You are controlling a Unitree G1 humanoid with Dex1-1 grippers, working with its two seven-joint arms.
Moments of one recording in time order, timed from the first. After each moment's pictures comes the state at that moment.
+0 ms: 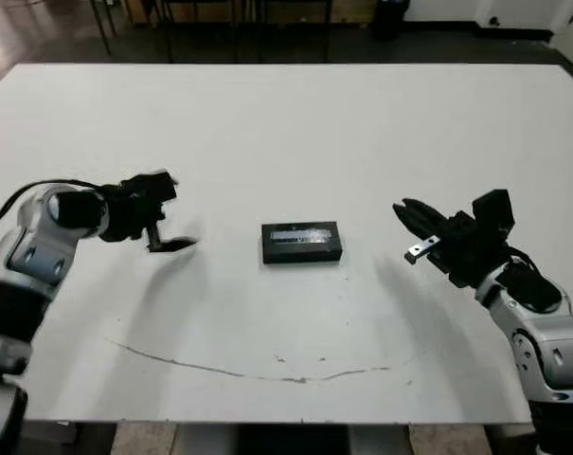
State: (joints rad) left arm -0.42 0.55 -0.09 0.07 -0.04 0.19 -0.80; right arm -0.15 -0.44 -0.04 -0.17 0.27 0.36 0.46
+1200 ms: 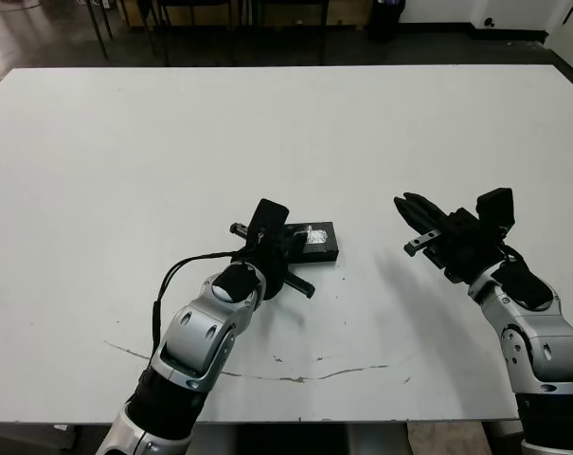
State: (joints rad) left arm -0.26 0.06 -0.33 -0.18 -0.07 0.80 -0.15; right arm -0.14 -0.40 -0.06 -0.10 0.30 0.30 0.46
